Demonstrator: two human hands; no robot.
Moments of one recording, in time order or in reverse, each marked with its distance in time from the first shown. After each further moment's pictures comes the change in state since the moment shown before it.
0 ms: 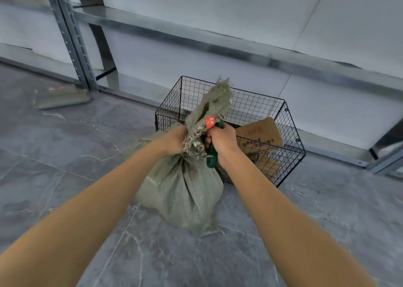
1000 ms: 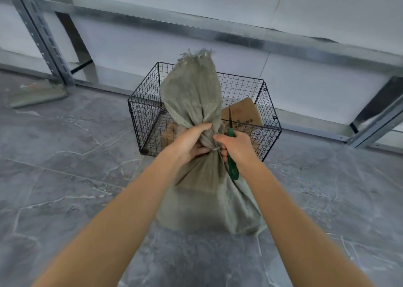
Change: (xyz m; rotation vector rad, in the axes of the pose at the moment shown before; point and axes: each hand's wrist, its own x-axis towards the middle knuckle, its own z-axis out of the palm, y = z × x) left_hand 0.044 0.038 0.113 -1.050 0.170 -0.269; right_hand -0.026 0.035 -0.118 -0.167 0.028 0.048
